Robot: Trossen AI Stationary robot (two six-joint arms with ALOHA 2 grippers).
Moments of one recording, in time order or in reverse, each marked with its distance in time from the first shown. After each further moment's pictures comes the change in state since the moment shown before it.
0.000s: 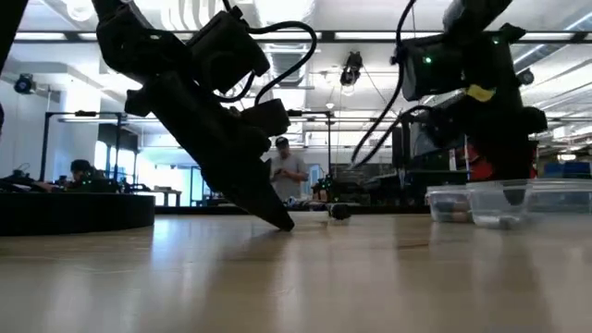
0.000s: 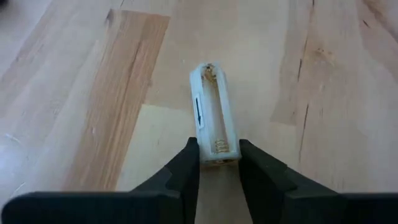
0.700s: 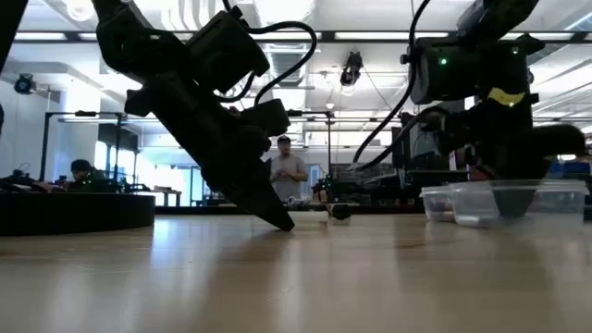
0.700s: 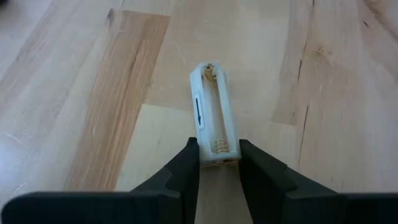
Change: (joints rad) left arm 0.000 0.000 0.000 0.001 -0.001 -0.001; right arm 0.092 0.000 -0.075 0.183 -0.017 -0.173
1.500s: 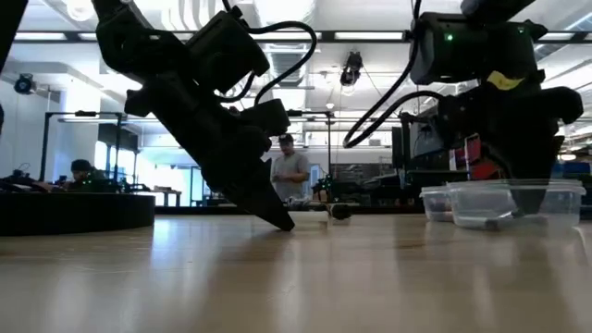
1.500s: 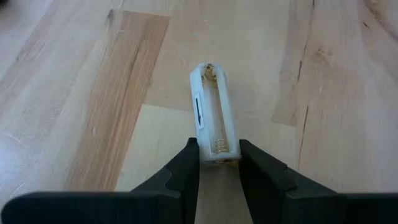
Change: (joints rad) left arm 0.000 0.000 0.000 0.007 -0.001 0.000; right arm 0.059 -0.013 0.036 -0.007 -0.118 0.272
